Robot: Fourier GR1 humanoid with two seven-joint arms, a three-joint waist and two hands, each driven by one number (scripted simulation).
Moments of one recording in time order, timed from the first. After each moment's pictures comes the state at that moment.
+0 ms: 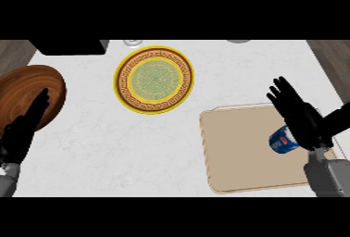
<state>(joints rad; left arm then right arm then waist) -0.11 0.62 -0.15 -1.32 0.15 0.18 -0.05 -0.20 -0.34 0.04 -1.39 -0.48 0.08 0.13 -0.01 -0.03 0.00</state>
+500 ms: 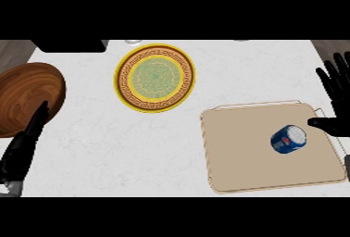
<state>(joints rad) 0.00 0.57 -0.14 -1.37 0.11 0.23 -0.15 -0.23 -0.42 -0.18 -1.49 -0.56 0.08 0.04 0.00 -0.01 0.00</state>
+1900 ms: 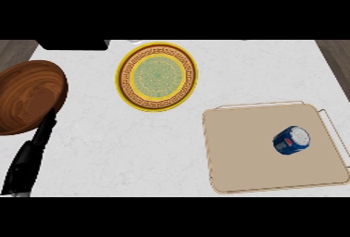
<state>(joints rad) 0.08 0.50 -0.12 -1.47 0.04 0.22 -0.14 0.07 -0.75 -0.24 -1.71 -0.33 0.38 0.16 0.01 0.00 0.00</state>
